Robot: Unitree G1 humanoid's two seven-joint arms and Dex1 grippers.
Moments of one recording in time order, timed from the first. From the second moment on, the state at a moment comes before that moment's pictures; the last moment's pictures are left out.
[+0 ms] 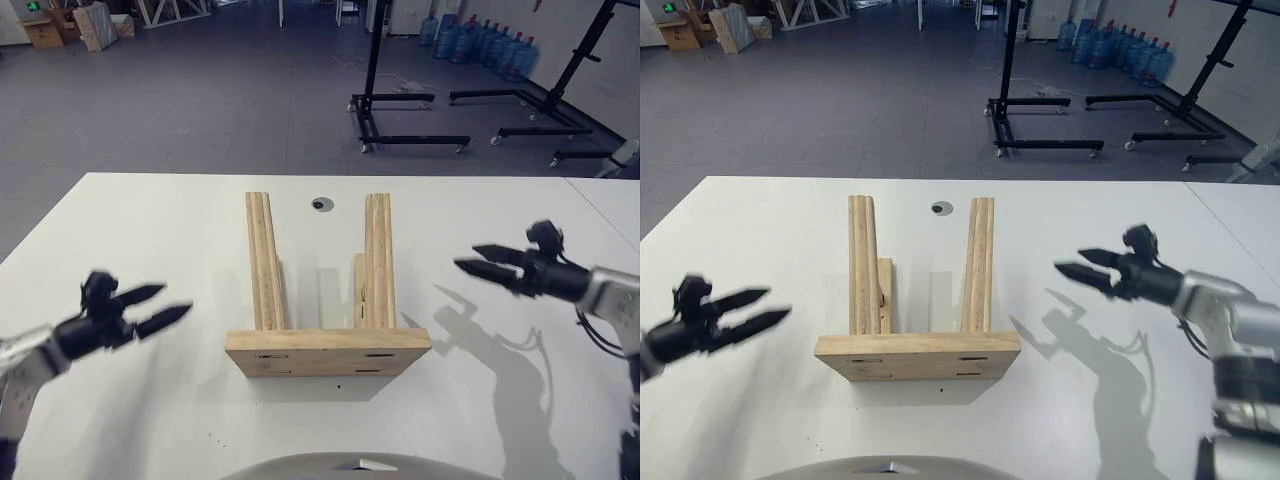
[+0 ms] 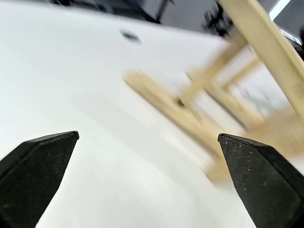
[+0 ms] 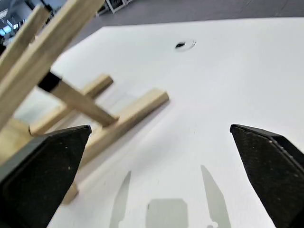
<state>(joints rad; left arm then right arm) 0.42 0.83 0.40 -0.15 -0.69 0.50 -1.20 -0.04 -0.92 -0.27 0.17 0.57 0.54 1.28</state>
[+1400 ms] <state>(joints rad) 0.23 0.64 0.00 -0.24 -0.50 0.32 -1.09 0.09 -0.65 0.05 -0.13 0.57 0.43 1.27</state>
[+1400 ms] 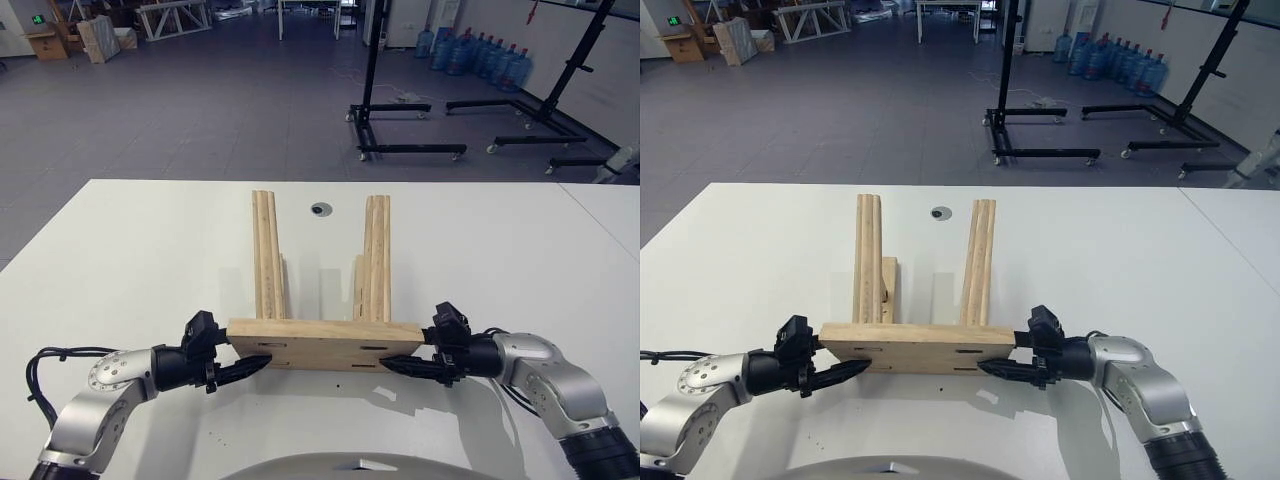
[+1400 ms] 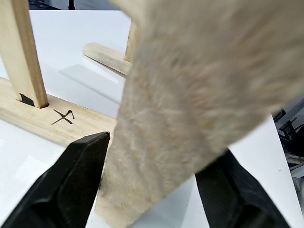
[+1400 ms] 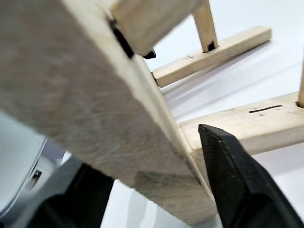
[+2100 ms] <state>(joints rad) -0.31 0.53 0.30 -0.25 -1.26 1.03 -0.39 -0.50 -0.52 -0.29 0.02 1.37 1.17 0.43</state>
